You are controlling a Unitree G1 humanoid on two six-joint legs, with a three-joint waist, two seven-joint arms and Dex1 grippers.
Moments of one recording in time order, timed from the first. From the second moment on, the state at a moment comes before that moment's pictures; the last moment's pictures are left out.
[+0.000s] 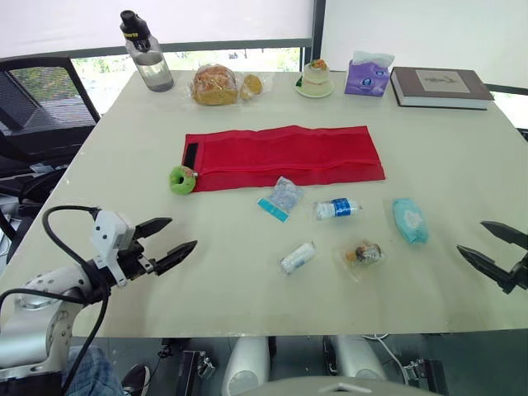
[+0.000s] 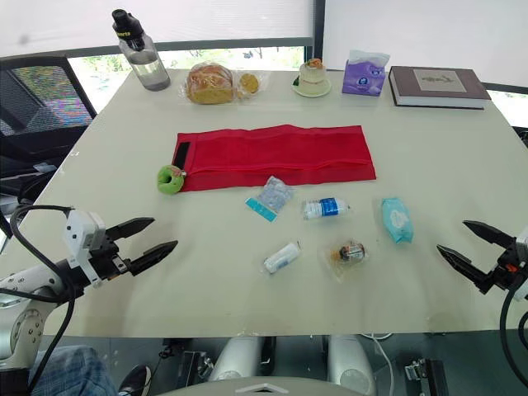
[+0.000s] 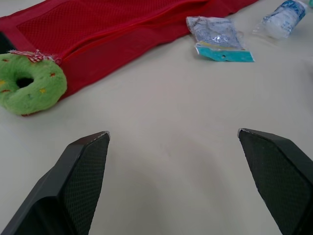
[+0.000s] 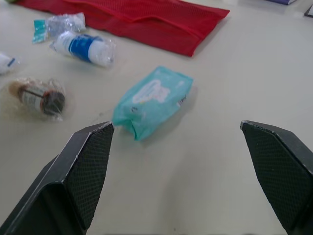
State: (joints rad) left arm 0.15 0.76 0.41 -0.15 -0.54 0.32 -0.97; right arm 0.20 -0.75 -0.53 0.03 0.62 0.11 1.11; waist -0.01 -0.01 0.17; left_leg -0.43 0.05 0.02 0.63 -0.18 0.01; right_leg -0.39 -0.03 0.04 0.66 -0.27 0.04
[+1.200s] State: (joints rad) left arm -0.92 0.39 -0.05 0.78 -0.37 0.66 -1.02; right arm -0.07 -0.65 -0.13 -0.51 0.56 0.43 0.75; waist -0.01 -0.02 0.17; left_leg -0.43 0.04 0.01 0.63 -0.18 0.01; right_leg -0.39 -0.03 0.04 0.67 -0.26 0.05
